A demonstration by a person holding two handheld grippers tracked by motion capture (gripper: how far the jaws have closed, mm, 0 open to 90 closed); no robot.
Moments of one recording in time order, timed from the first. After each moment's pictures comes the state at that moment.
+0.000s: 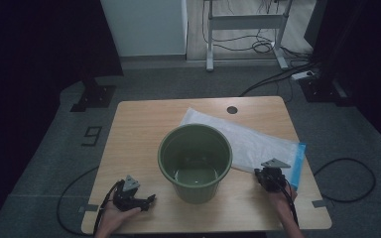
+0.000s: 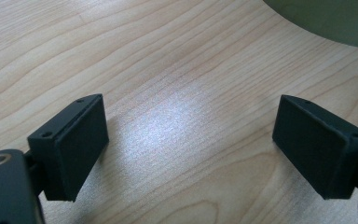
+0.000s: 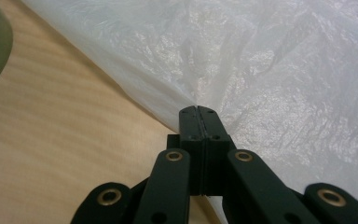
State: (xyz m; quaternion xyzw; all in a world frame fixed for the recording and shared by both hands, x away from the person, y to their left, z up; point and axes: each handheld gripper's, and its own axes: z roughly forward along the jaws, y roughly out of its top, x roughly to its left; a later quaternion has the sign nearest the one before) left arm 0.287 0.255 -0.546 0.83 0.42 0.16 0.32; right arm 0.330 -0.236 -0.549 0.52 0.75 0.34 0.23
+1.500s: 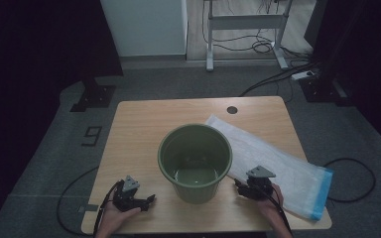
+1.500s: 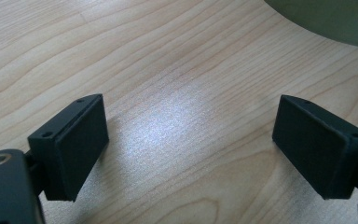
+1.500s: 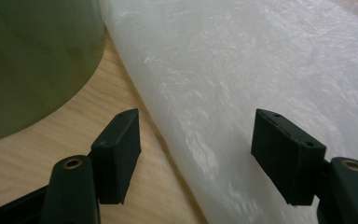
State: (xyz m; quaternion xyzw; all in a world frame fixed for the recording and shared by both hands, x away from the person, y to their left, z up) left arm 0.286 0.256 -0.546 0.83 0.42 0.16 0.32; right arm 0.311 -0.188 -0.550 0.46 0.77 0.36 0.24
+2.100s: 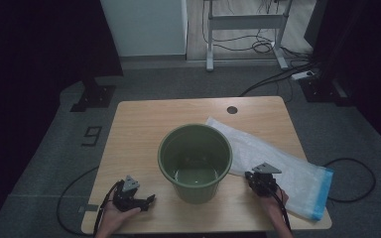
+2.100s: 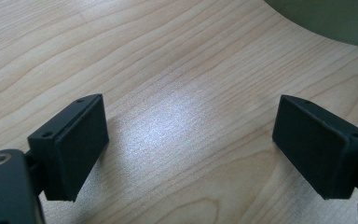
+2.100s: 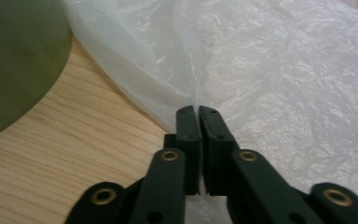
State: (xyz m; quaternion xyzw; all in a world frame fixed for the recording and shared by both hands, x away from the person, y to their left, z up) left arm 0.286 0.256 -0.546 0.83 0.42 0.16 0.32; right arm 0.320 -0.208 -0.553 0.49 0.76 0.36 0.23
